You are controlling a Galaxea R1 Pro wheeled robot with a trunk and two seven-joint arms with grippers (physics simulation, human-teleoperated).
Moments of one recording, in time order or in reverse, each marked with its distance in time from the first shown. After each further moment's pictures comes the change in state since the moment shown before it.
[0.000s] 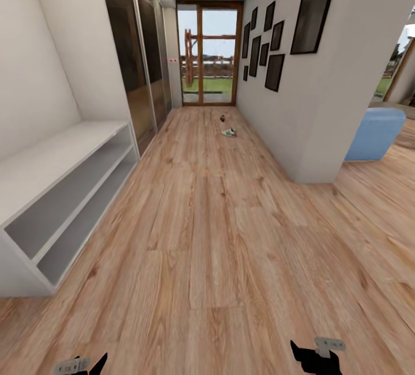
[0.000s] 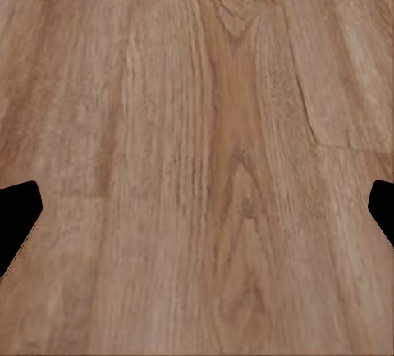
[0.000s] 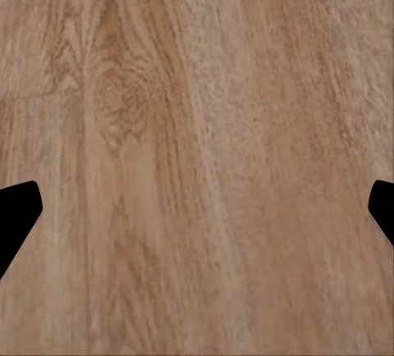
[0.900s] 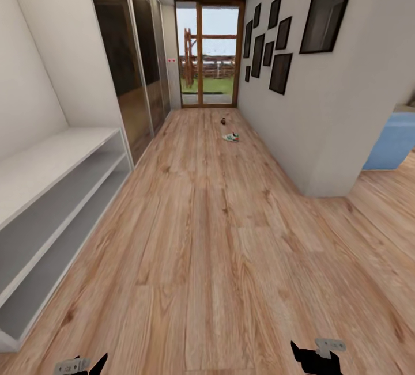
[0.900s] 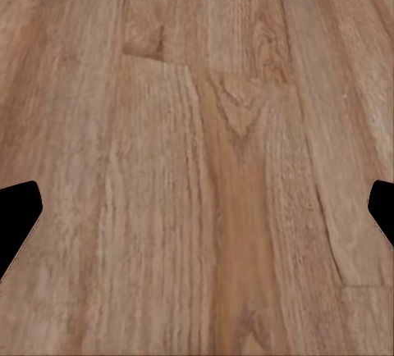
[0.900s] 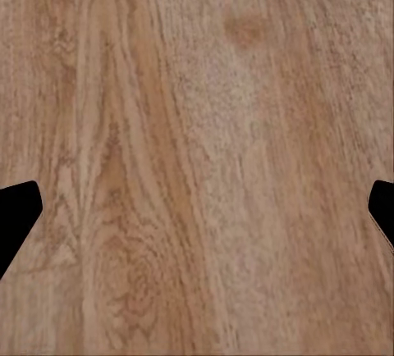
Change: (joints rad) left arm 0.000 0.000 -0.001 0.000 0.000 0.000 0.000; right arm 0.001 -0.002 0.000 0.001 0.000 0.000 0.000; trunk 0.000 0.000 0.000
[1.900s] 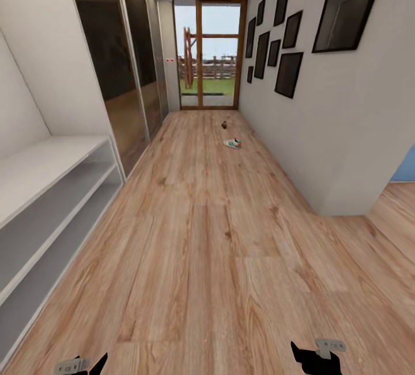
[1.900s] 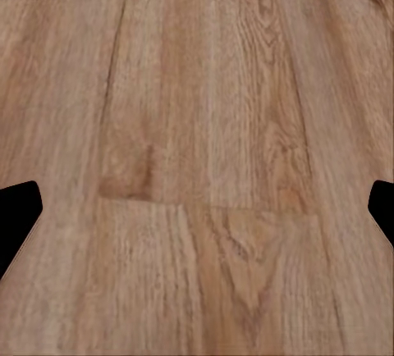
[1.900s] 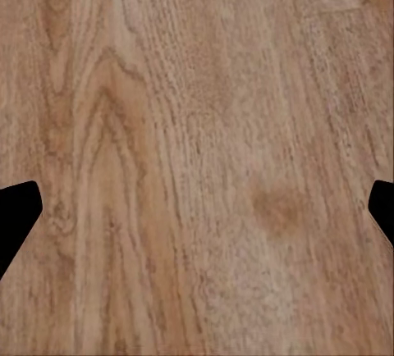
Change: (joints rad) left arm 0.000 0.000 0.000 0.000 0.000 0.000 0.000; right arm 0.002 0.000 0.000 0.000 0.000 0.001 0.000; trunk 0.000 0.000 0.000
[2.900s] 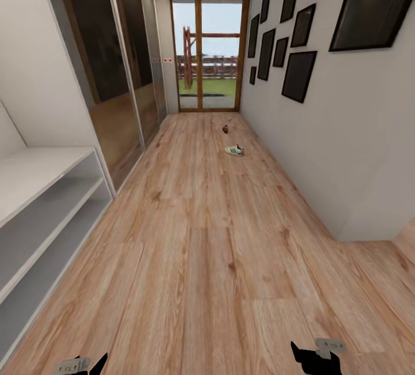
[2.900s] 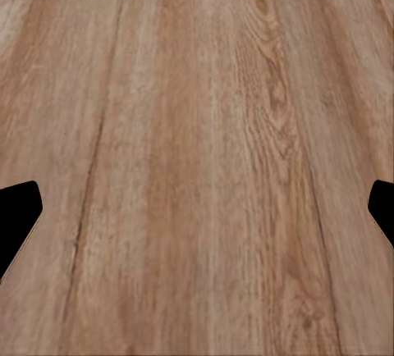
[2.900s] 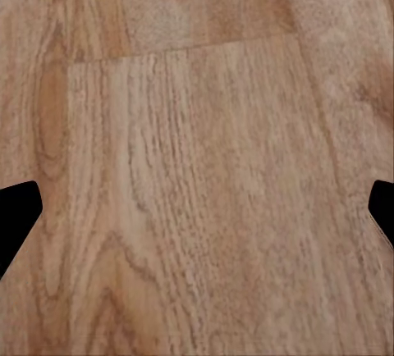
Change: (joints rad) left arm 0.000 0.000 0.000 0.000 0.000 0.000 0.000; right arm 0.000 0.000 -0.001 0.000 0.000 0.000 0.000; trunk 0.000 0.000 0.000
